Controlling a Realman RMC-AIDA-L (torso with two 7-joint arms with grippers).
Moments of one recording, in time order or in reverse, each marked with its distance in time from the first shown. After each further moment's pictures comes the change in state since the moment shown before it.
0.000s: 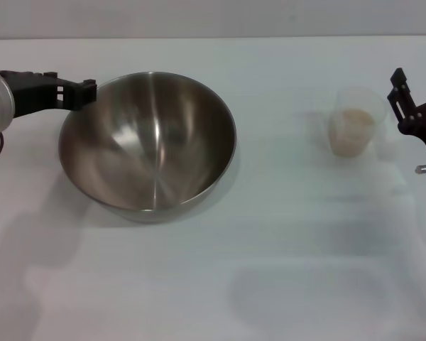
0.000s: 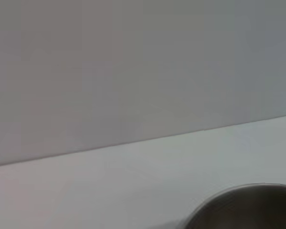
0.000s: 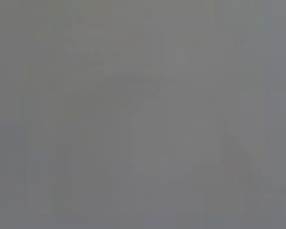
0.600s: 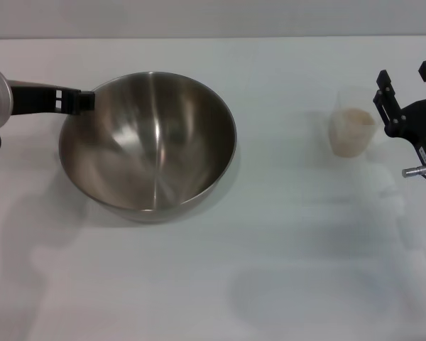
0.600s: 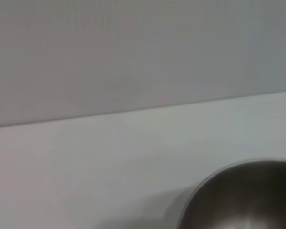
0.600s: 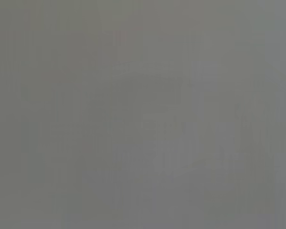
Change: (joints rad) left arm -0.092 -0.002 -0.078 0.018 -0.018 -0.169 -0.035; right arm 0.001 0.001 -0.008 0.046 -0.005 0.002 -0.164
